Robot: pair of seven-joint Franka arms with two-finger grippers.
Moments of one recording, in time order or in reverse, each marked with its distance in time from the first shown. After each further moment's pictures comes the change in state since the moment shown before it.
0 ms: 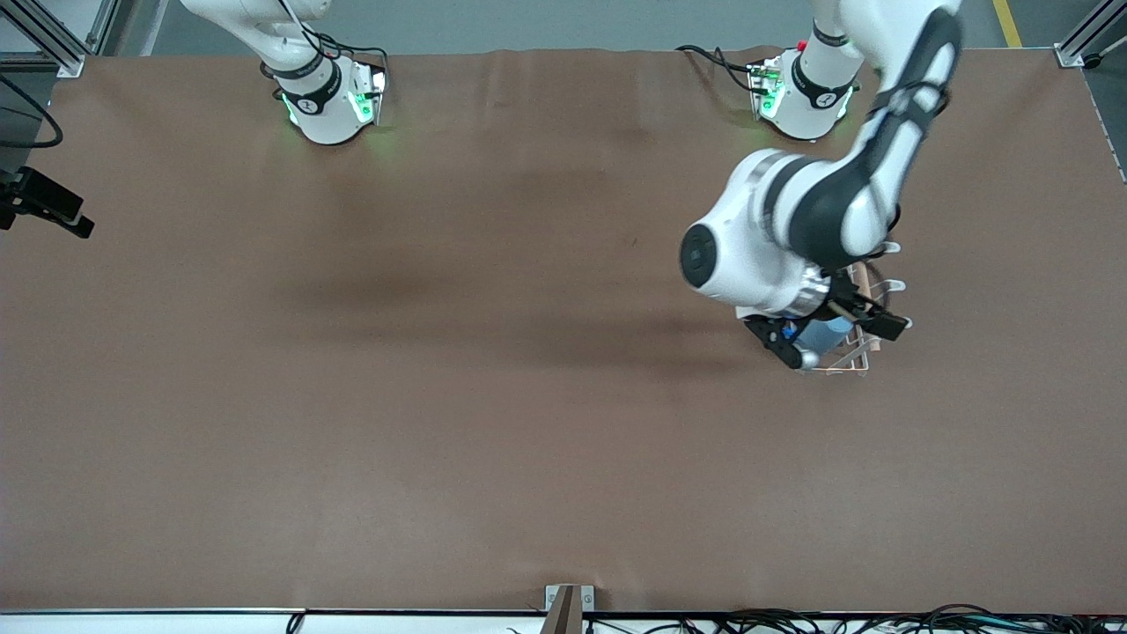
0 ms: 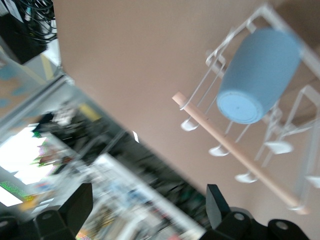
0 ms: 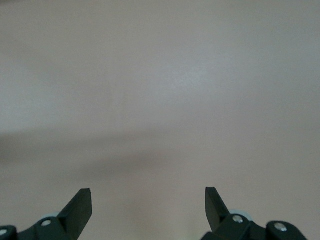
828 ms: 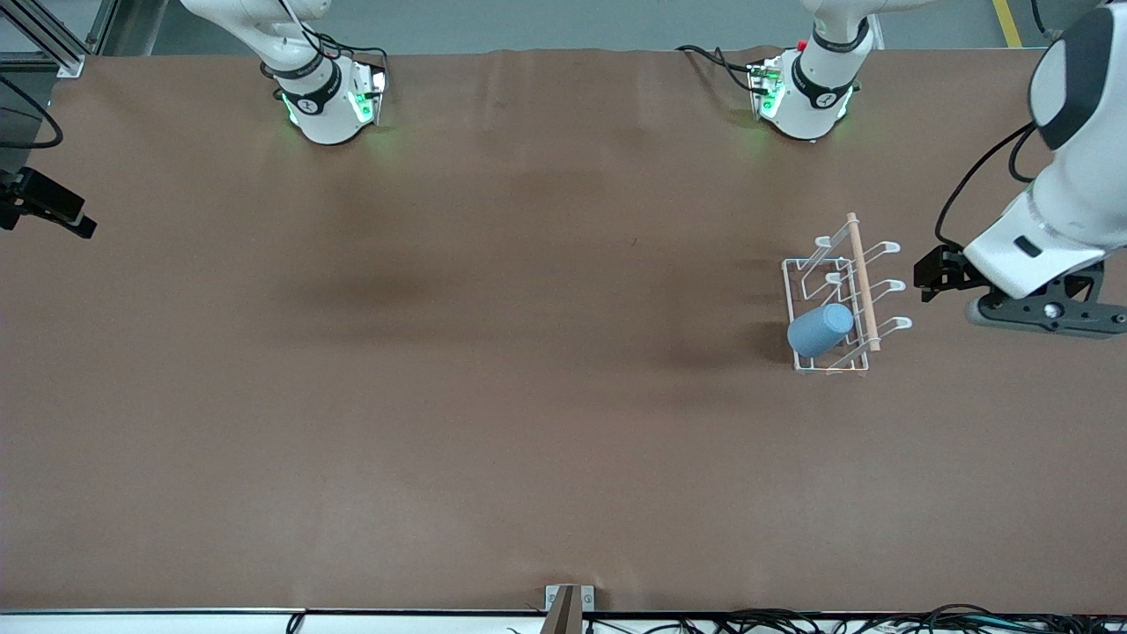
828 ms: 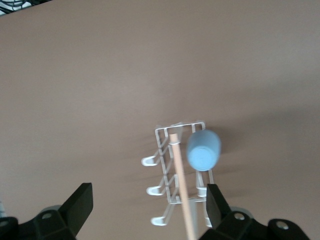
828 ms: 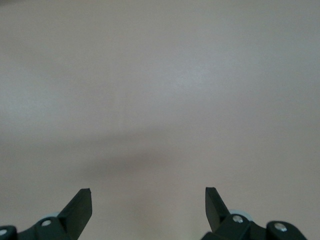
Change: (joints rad) left arm 0.353 -0.276 0.028 0.018 -0.657 0.273 -0.103; right arm 0.000 0.001 -0.003 -0.001 0.005 -0.002 0.002
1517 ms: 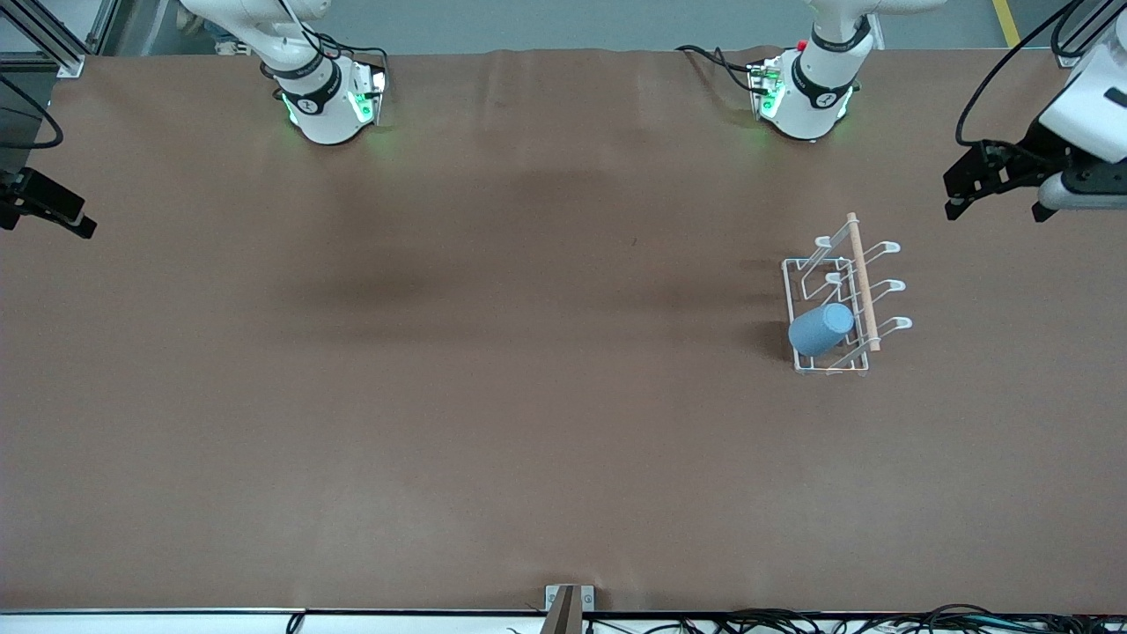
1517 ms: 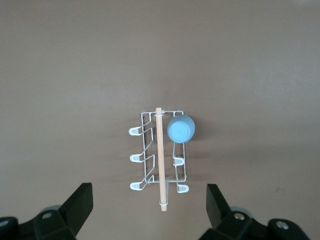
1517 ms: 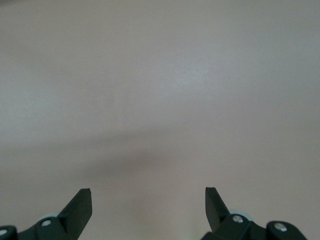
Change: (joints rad) left arm -0.166 -0.242 0.198 -0.105 -0.103 -0.067 -0.060; right arm 0.000 0.000 0.000 0.000 0.000 0.000 0.000
